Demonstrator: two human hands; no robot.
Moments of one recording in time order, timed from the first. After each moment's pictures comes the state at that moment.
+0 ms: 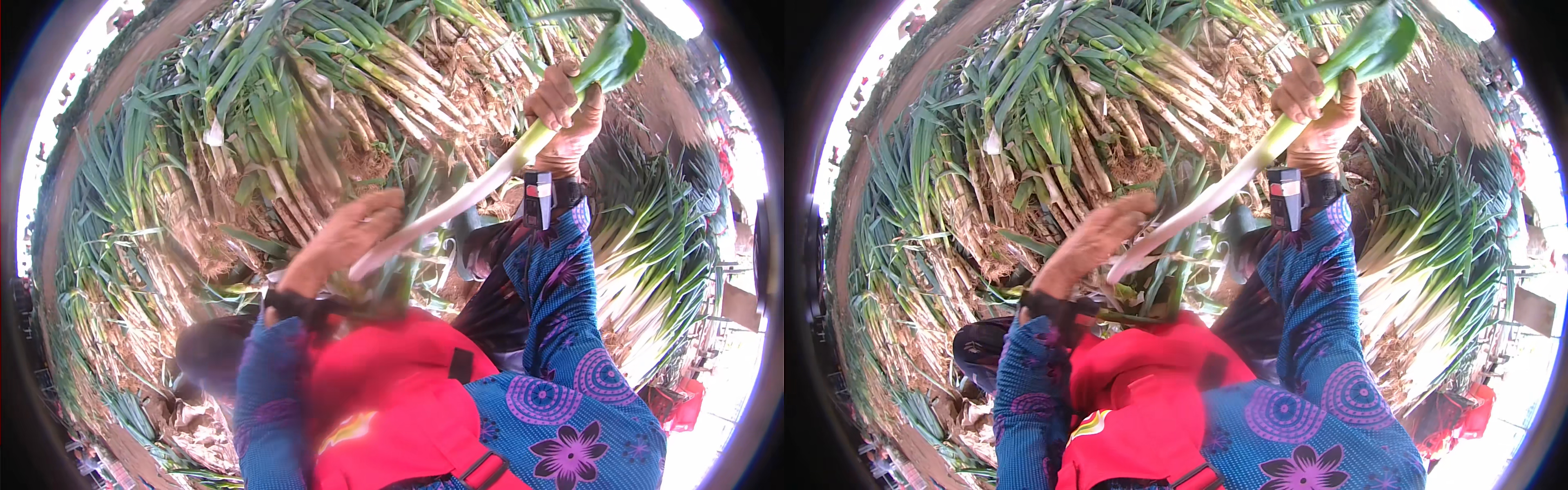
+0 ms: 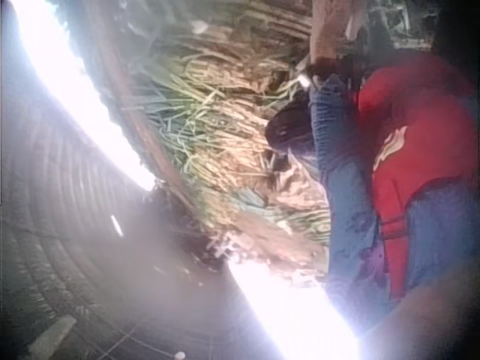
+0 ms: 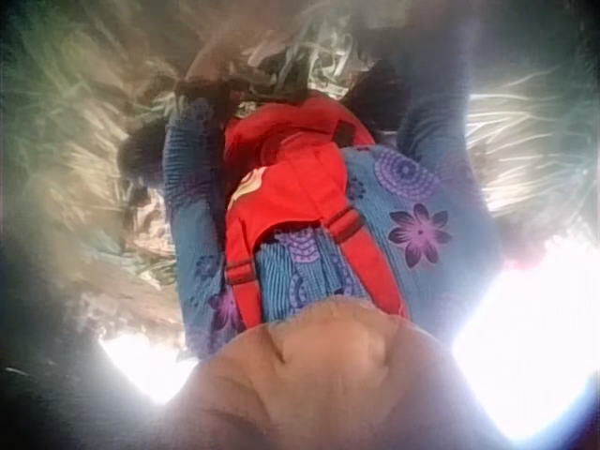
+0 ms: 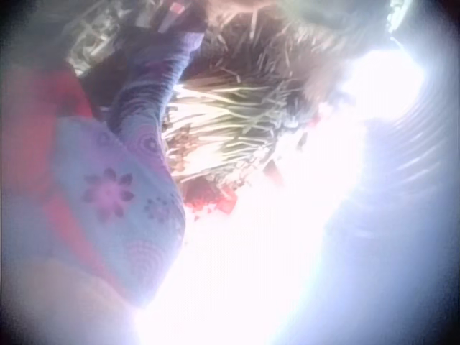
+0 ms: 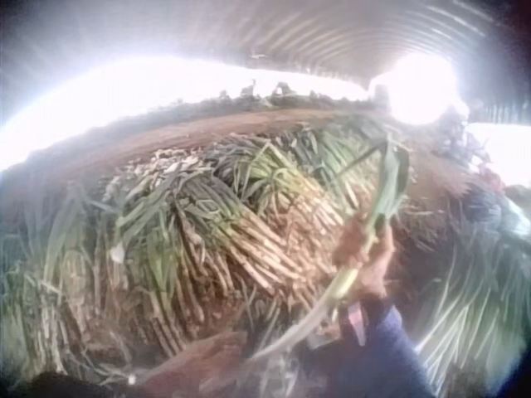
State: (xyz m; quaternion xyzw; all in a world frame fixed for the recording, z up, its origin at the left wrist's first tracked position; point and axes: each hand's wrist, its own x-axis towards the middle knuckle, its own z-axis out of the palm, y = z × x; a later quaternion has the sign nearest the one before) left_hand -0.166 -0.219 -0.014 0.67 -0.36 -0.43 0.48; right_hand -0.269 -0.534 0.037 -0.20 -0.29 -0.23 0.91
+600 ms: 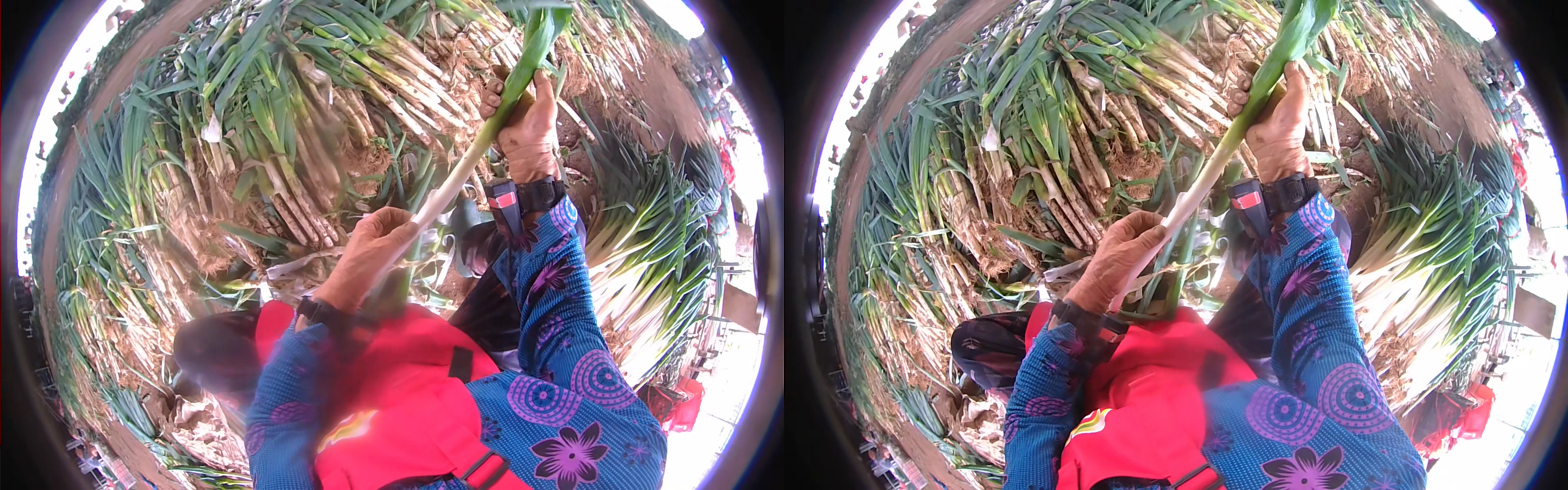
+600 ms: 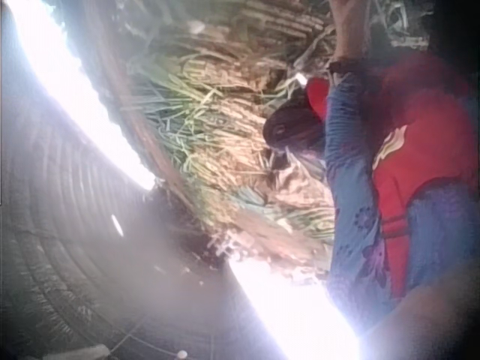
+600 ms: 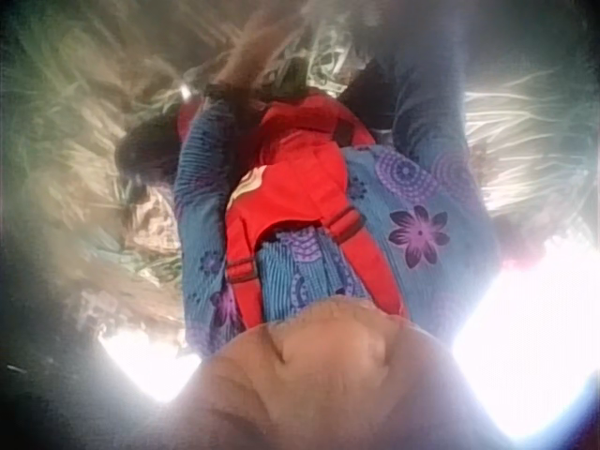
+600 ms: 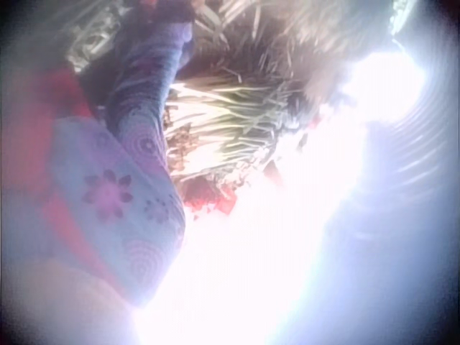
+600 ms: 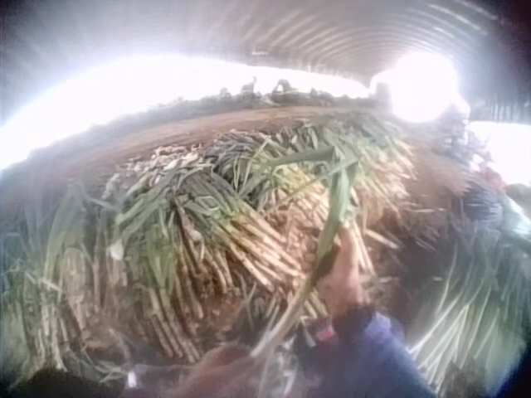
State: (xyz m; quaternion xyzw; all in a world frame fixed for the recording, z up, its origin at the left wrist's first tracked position) left_hand -0.212 -0.233 -0.039 0.58 -0.17 -0.51 0.61; right_hand -0.247 -0.512 0.012 -0.31 0.17 -0.30 0.88
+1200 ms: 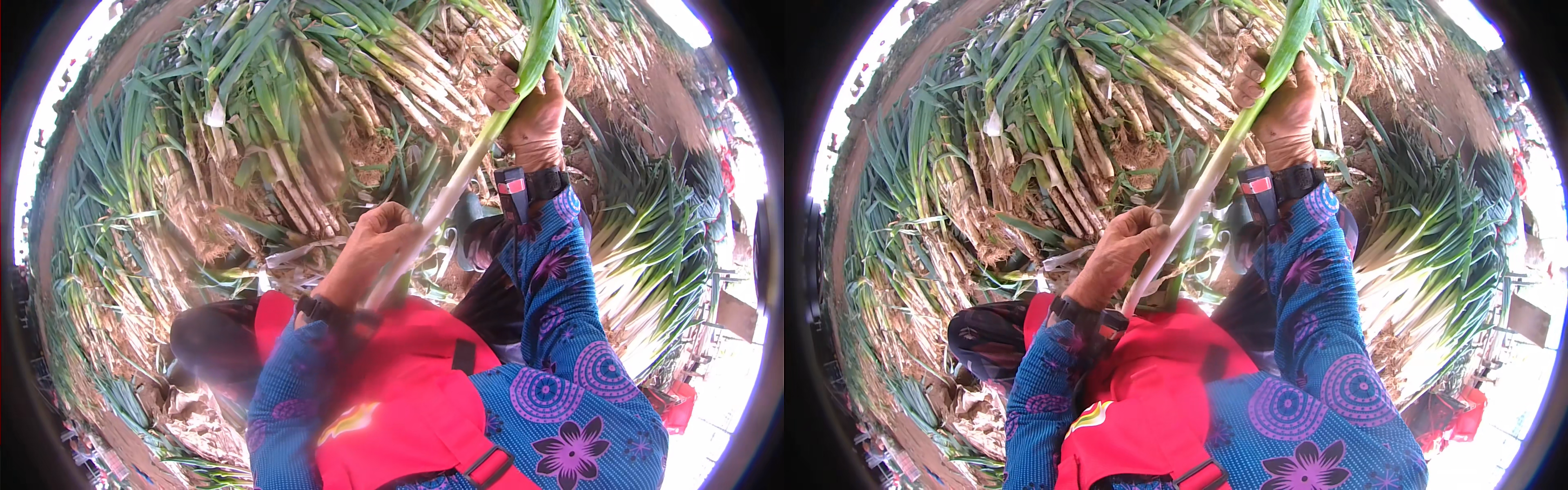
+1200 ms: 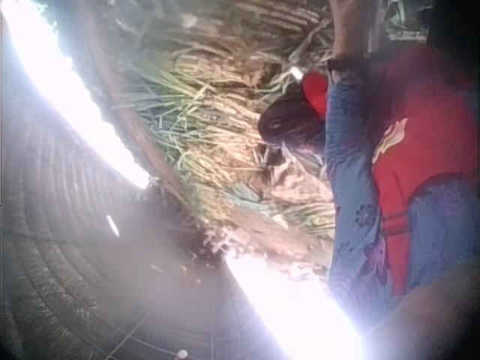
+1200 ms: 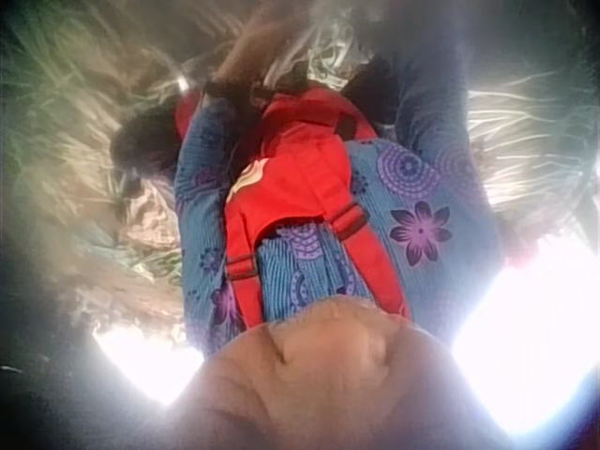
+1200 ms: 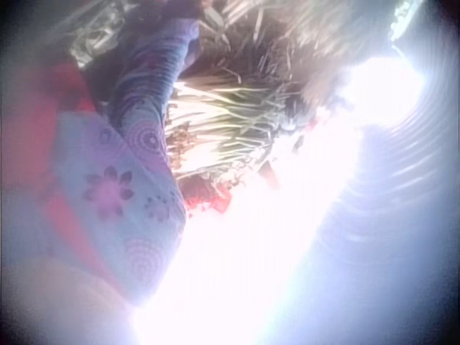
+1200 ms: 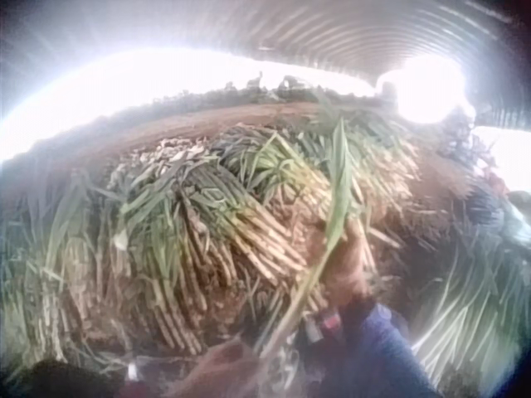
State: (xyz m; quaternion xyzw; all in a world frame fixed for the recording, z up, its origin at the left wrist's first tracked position) left_hand -0.212 -0.218 -0.031 0.54 -0.16 -0.54 0.63; right_hand -0.237 -0.522 -0.001 -0.25 -0.10 -0.19 0.94
